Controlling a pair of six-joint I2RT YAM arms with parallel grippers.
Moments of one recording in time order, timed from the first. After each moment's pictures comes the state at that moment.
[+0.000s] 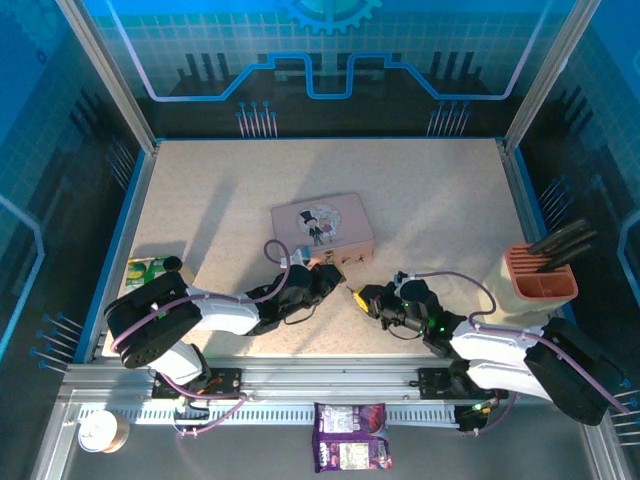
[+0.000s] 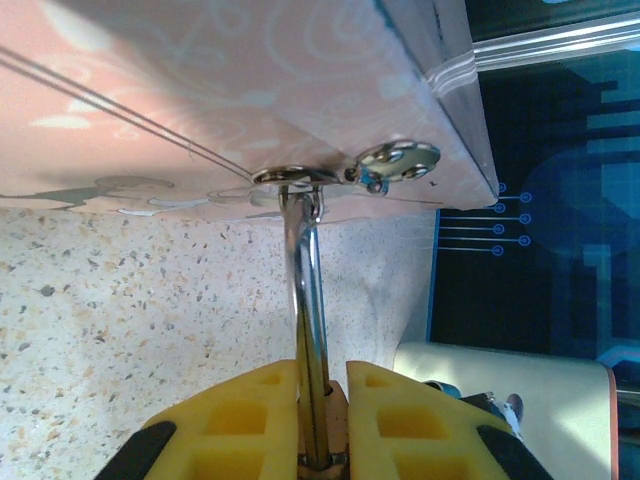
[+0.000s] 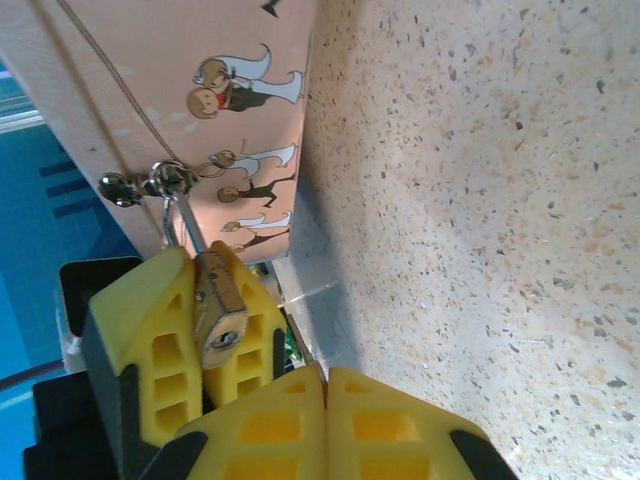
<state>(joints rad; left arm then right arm) -0.92 1.55 0.49 0.67 -0.14 -1.45 0.78 1.11 0.12 0.57 -0.12 1.70</state>
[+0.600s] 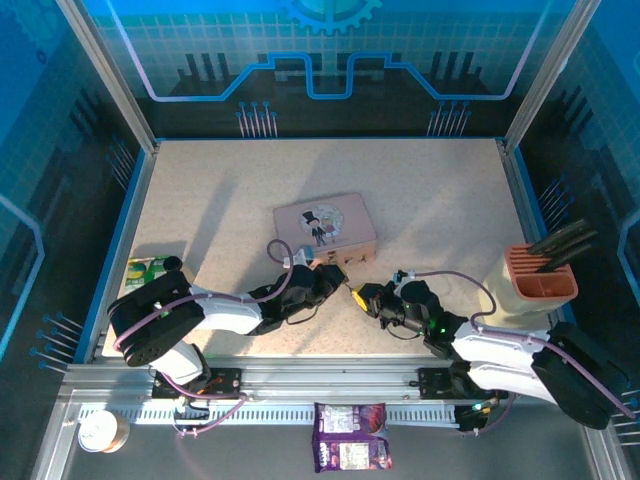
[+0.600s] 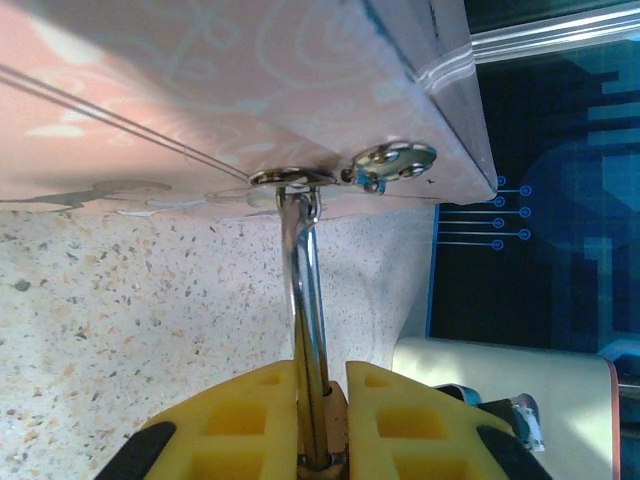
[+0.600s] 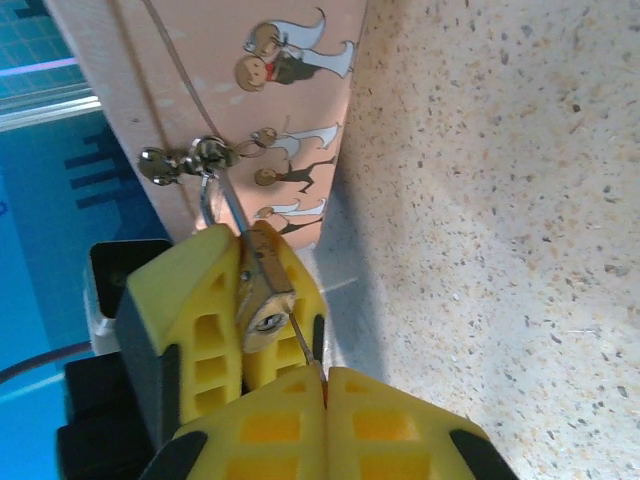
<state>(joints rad) -0.93 1.57 0.50 0.67 -0.14 -1.45 0.81 1.07 0.13 0.56 -0.09 1.70</state>
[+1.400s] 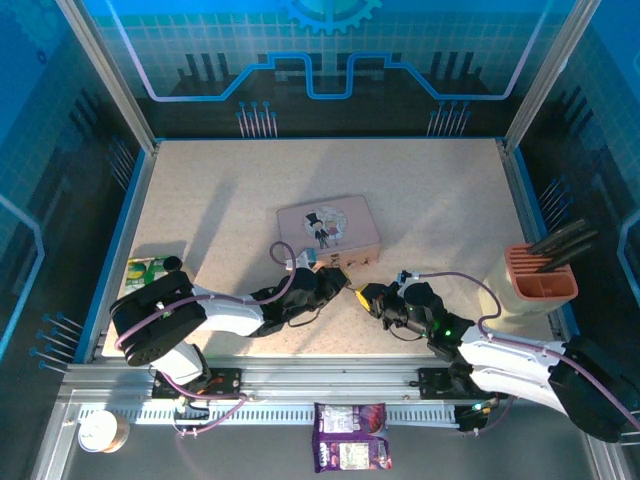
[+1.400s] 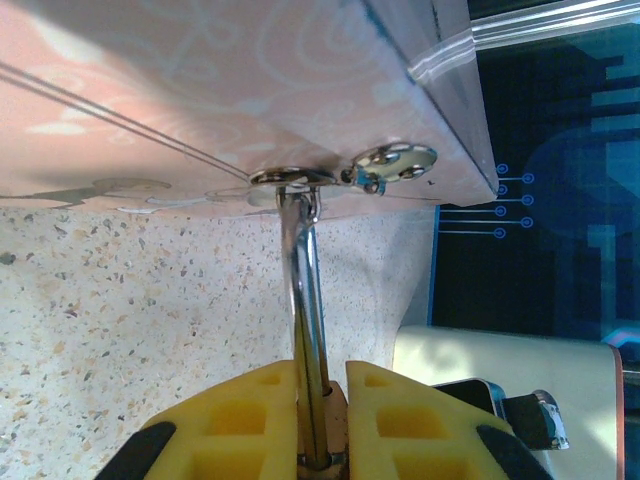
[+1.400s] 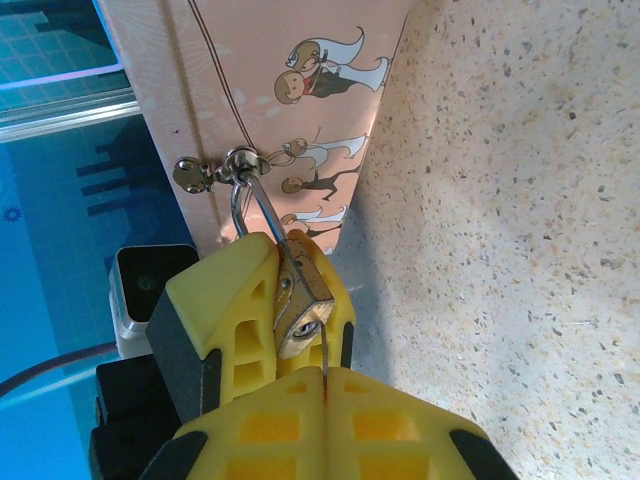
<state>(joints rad) -0.96 1.58 0.51 0.67 -0.15 -1.45 0.82 0.95 0.13 0.45 -0.04 1.71</state>
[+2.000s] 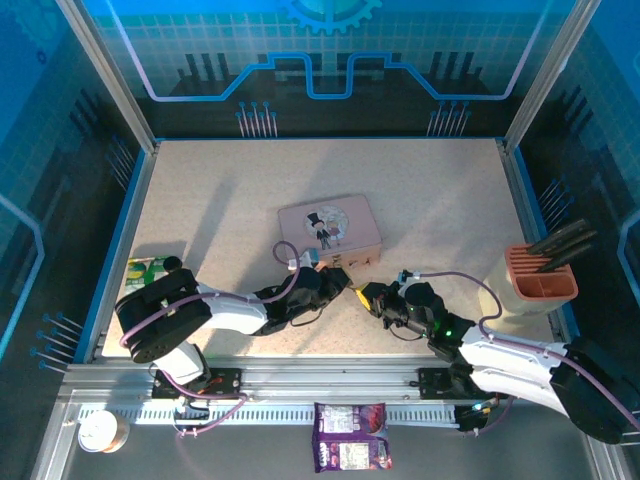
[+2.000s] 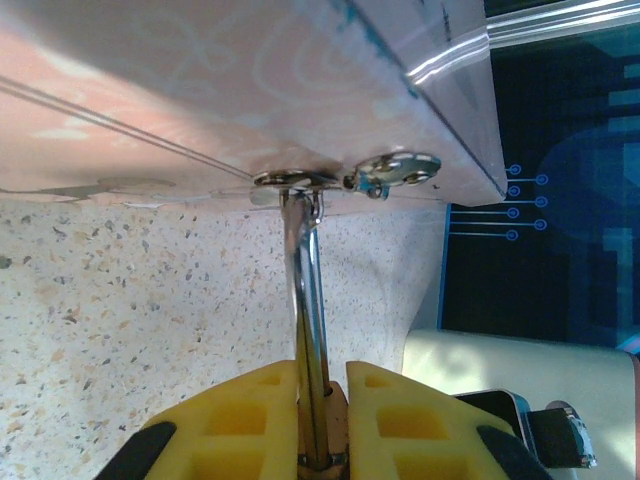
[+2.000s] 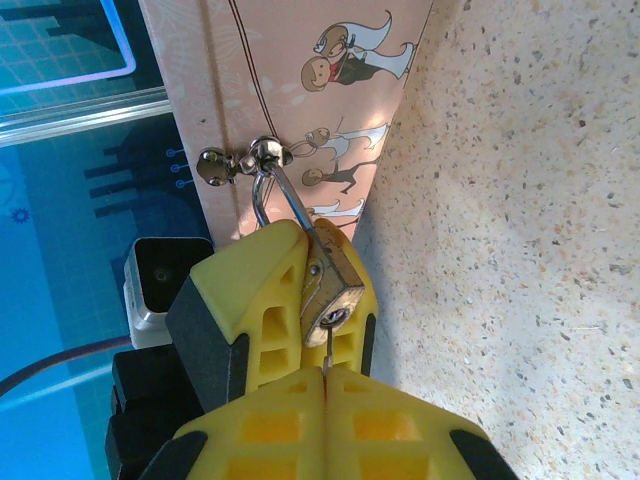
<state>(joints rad) -0.96 1.61 0.53 0.65 -0.16 -1.45 0.82 0.93 0.13 0.45 -0.03 1.70</state>
